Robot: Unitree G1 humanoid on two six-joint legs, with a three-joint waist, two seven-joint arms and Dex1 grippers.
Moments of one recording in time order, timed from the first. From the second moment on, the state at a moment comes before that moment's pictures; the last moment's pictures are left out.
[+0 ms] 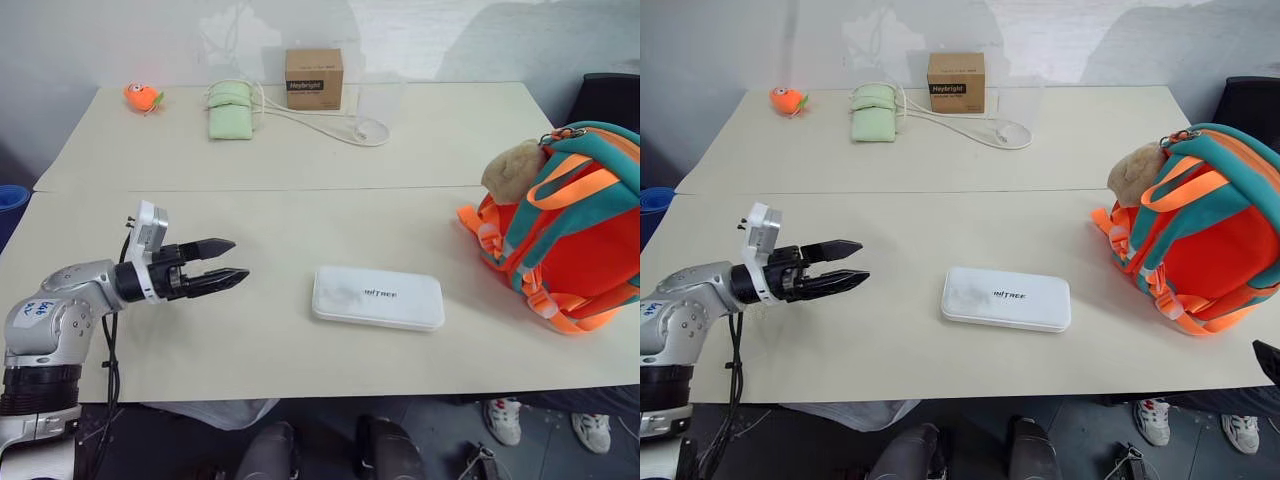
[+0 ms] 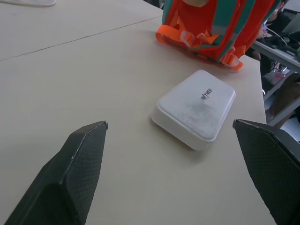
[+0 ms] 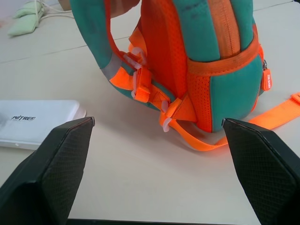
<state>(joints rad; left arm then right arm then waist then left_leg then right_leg) -0.36 0.79 0.22 -0.03 -0.67 0.68 -1.09 0.70 -0.66 -1.16 -0.38 1.15 0.68 0.79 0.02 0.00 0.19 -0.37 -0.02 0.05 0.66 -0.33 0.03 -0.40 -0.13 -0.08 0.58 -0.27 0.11</state>
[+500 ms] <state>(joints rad) -0.36 0.80 0.18 -0.02 -0.60 0.63 -1.08 0.68 -0.66 -1.14 -0.41 1.15 0.69 0.74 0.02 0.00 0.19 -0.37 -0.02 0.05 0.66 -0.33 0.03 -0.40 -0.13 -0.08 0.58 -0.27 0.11</state>
